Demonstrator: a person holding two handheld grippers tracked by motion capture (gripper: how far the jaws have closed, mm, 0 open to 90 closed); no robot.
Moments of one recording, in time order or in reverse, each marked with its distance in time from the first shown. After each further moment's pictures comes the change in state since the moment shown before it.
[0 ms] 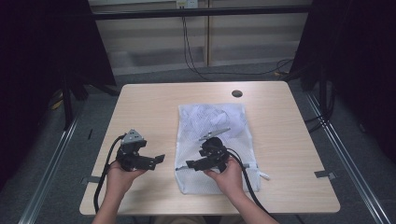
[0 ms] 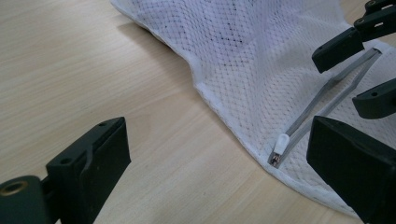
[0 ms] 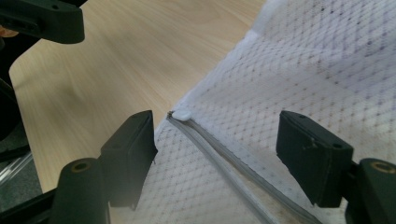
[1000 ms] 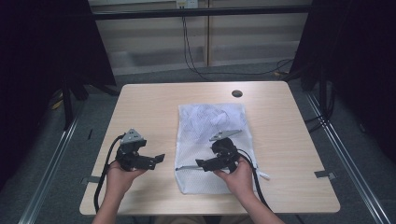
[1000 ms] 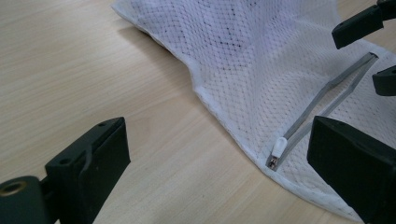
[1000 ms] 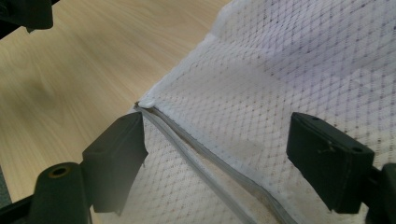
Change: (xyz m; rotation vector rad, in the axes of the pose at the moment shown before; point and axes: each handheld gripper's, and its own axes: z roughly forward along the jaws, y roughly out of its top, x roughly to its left) left arm -0.001 0.001 -0.001 -0.011 -0.002 -0.002; right arm -0.009 -0.011 -0.025 -0.041 -0.120 -0.041
